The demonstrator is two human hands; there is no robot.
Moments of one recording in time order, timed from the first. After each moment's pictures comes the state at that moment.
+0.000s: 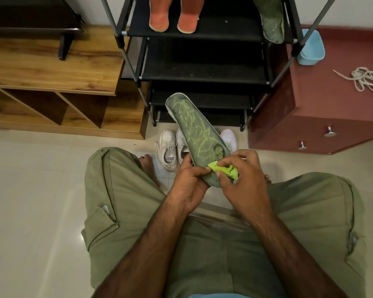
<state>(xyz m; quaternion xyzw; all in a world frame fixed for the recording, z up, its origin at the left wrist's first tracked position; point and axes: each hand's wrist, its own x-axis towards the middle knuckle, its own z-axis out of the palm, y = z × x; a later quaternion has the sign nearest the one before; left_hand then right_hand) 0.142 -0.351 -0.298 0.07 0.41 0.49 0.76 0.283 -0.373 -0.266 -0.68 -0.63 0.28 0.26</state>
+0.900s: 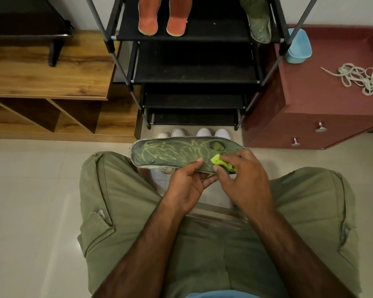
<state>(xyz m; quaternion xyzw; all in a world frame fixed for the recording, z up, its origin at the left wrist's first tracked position) 0.142 -0.355 -0.291 0.07 0.41 0.45 0.79 0.291 -0.369 -0.261 -0.70 -0.65 0.20 0.21</state>
